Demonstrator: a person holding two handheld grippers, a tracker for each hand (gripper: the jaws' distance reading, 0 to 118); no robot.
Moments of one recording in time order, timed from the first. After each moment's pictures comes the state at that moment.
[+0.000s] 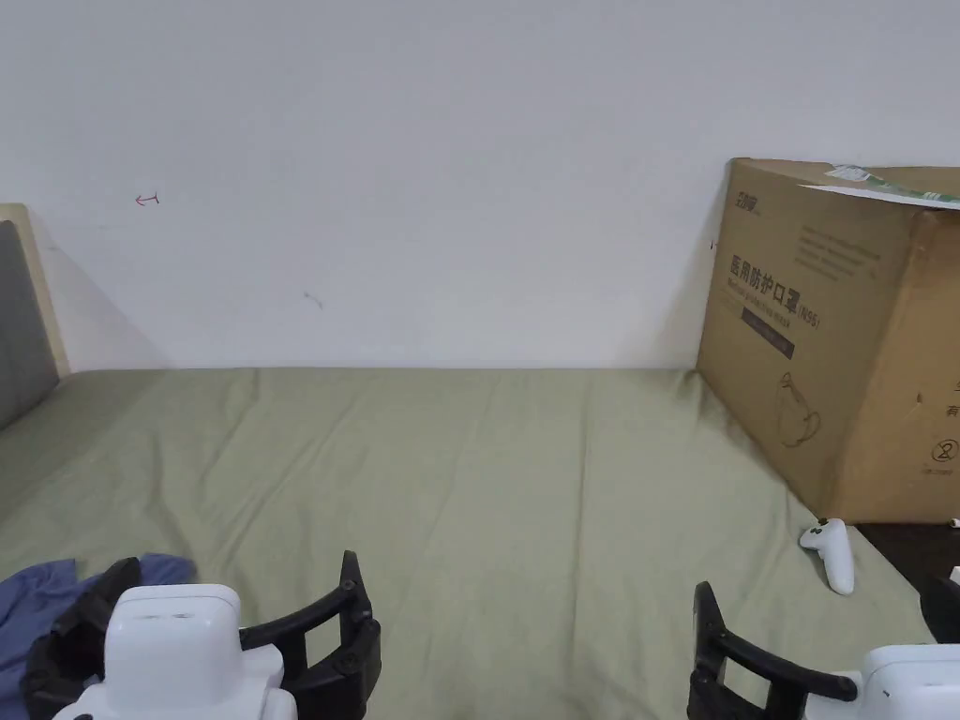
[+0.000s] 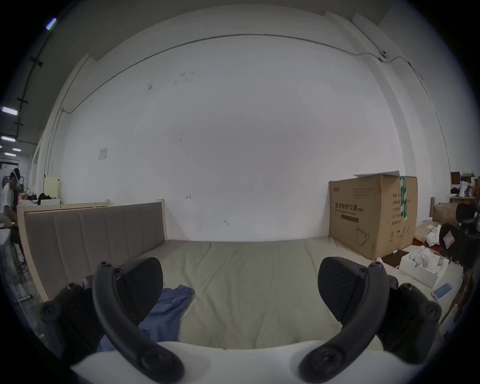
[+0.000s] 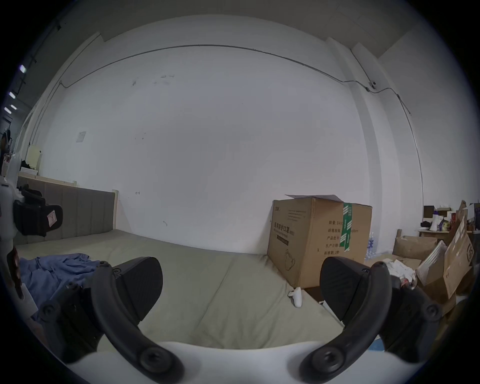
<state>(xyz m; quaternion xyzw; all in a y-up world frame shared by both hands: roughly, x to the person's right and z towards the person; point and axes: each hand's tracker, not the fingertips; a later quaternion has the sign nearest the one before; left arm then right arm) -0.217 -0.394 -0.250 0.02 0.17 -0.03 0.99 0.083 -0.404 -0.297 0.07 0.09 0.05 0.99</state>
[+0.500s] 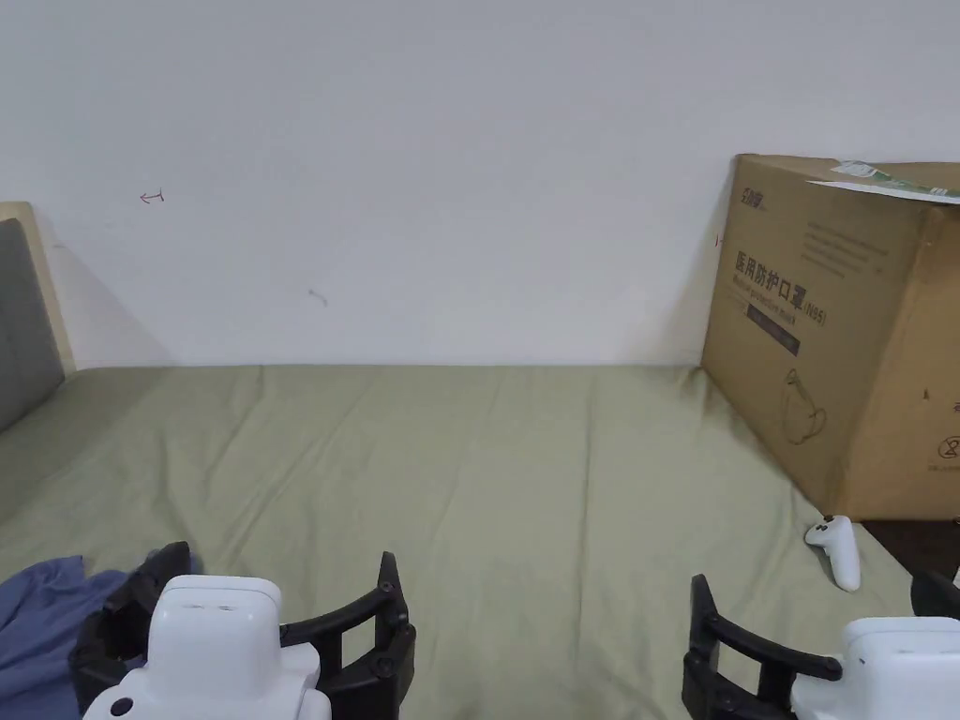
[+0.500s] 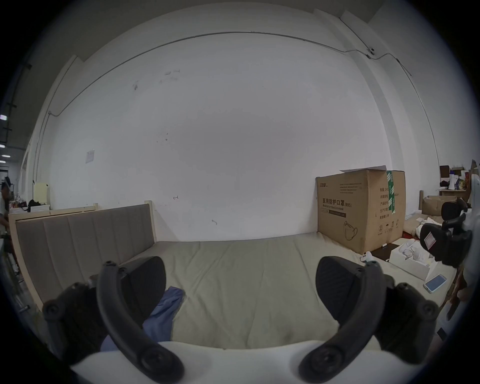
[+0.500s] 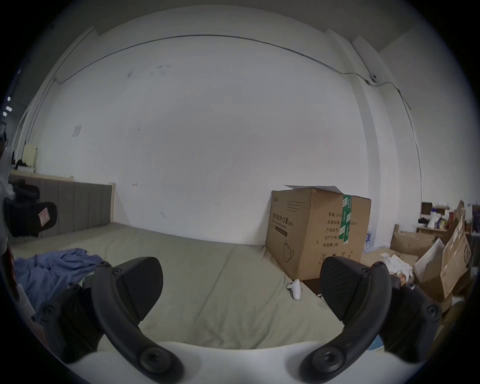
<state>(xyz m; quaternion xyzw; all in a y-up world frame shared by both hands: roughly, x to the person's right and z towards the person) -0.203 -0.387 -0.252 0.02 0.12 -0.04 0.99 0.080 -0.399 -0.310 0.04 0.08 0.06 0.99</state>
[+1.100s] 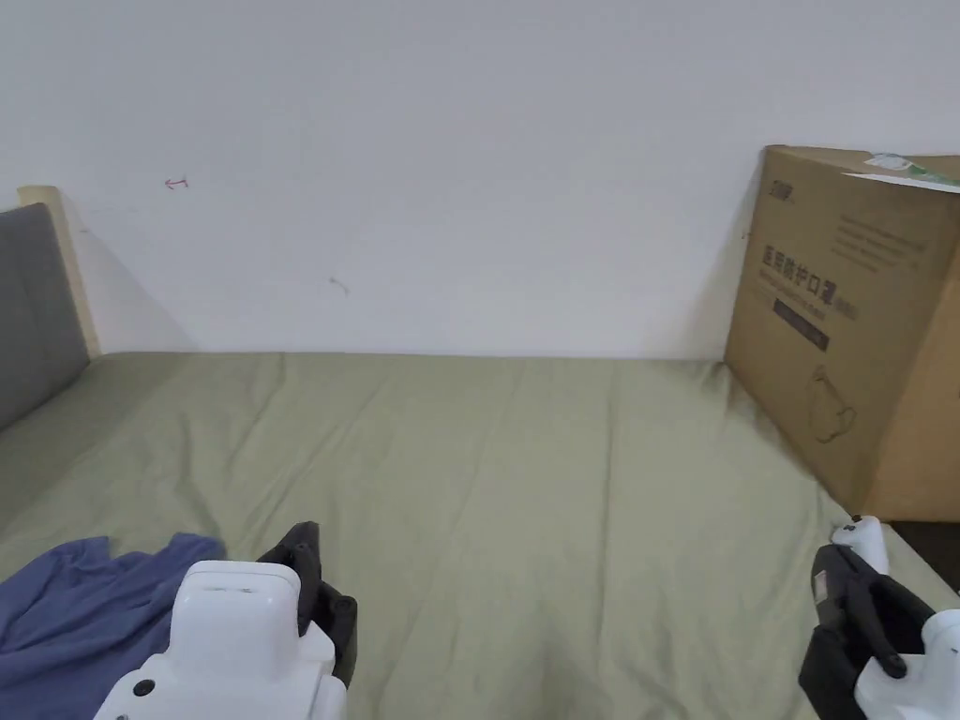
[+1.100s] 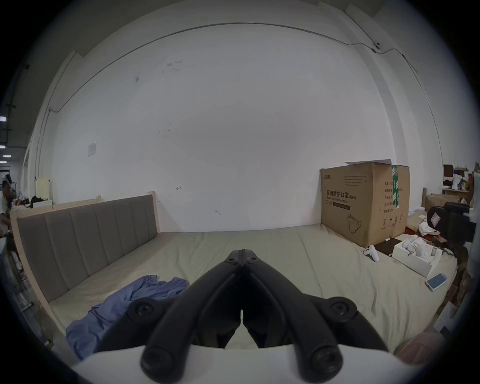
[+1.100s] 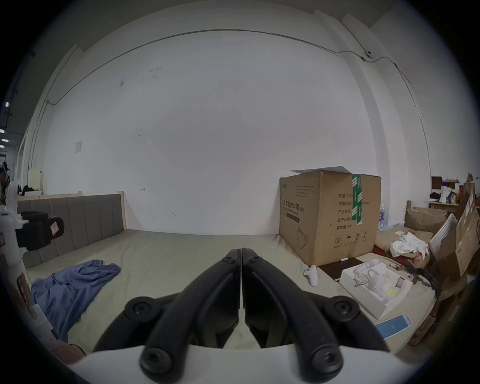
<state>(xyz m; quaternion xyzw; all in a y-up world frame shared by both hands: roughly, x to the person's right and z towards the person) -0.217 -0.390 -0.250 -0.01 0.14 -0.03 0.99 0.091 -0.395 -0.318 0.01 0.12 -0.01 0.99</state>
